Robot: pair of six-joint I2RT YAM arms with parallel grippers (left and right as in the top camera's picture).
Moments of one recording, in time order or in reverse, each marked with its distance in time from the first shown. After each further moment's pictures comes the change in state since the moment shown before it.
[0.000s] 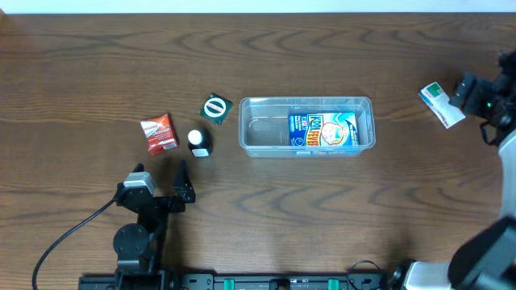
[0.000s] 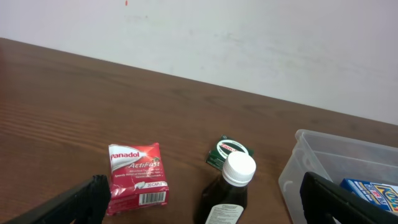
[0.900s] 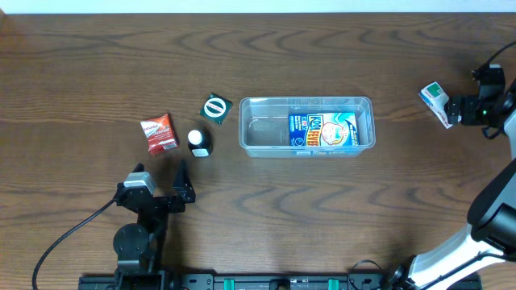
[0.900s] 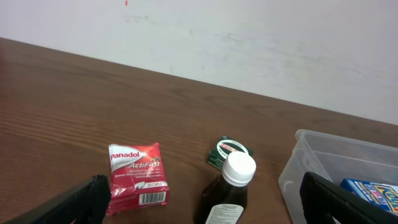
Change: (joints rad) left arm 0.000 0.000 0.000 0.000 0.000 0.000; right arm -0.051 0.329 0.137 -0.018 -0.048 -0.460
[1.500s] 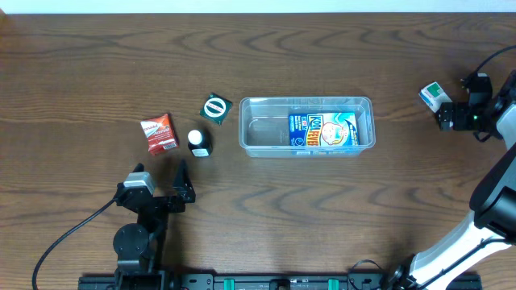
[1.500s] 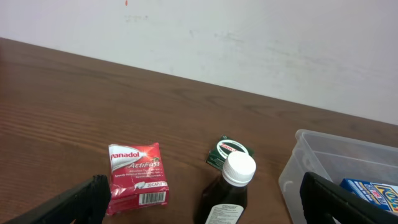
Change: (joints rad) left arm 0.000 0.000 0.000 0.000 0.000 0.000; right arm 0.000 0.106 0.000 0.026 -0.023 -0.016
